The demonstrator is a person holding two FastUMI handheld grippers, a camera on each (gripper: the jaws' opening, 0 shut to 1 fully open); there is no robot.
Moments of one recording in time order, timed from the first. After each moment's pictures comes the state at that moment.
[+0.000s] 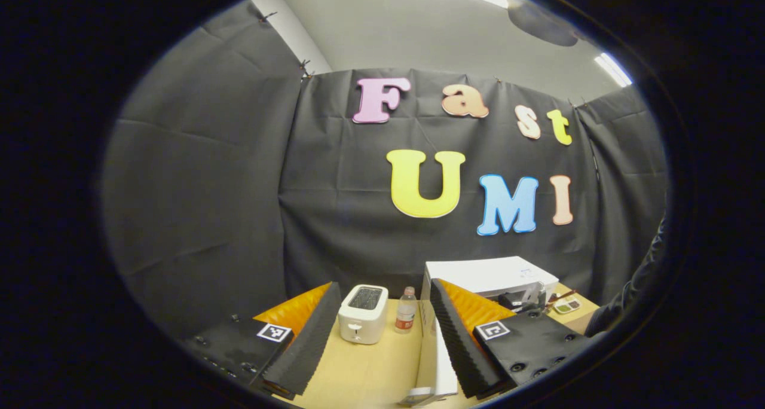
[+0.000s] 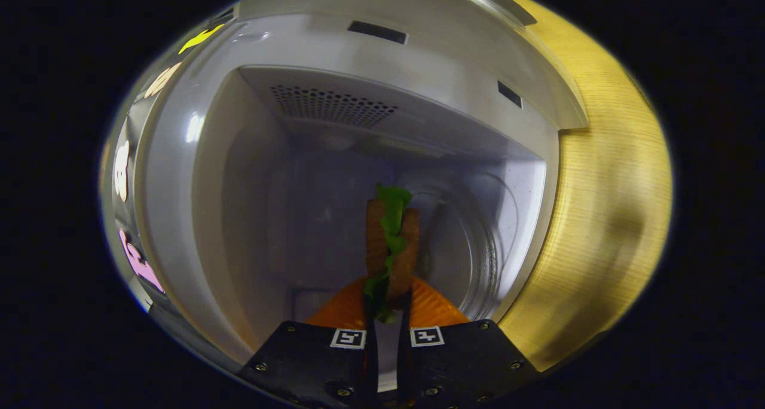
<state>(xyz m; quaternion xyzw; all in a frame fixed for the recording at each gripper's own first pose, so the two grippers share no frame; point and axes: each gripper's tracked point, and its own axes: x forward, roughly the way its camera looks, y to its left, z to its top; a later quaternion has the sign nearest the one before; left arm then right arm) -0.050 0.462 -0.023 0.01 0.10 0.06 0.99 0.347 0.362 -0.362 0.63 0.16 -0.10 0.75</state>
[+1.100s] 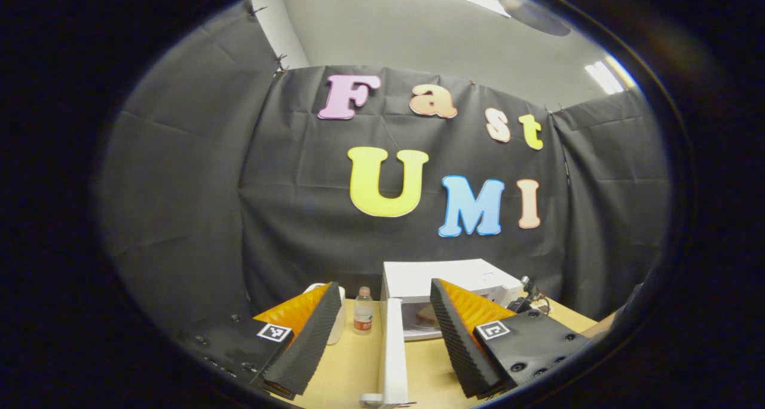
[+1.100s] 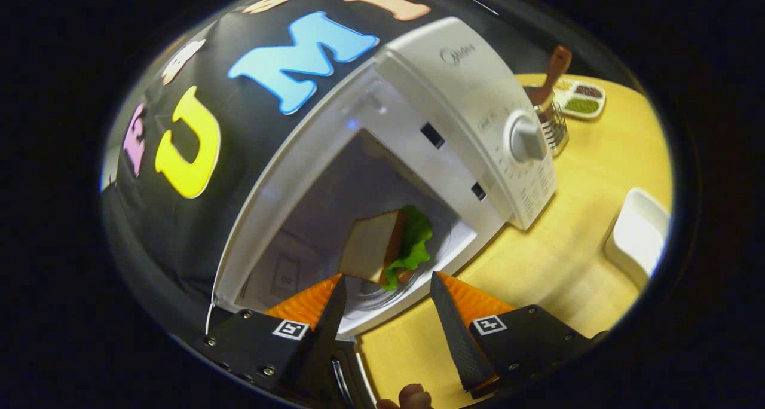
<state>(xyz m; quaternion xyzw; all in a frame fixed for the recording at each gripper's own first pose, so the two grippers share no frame) -0.027 0.372 -0.039 -0.01 0.09 -0.02 1.00 0.227 0.315 -0.329 0.32 0.22 -0.03 0.92</state>
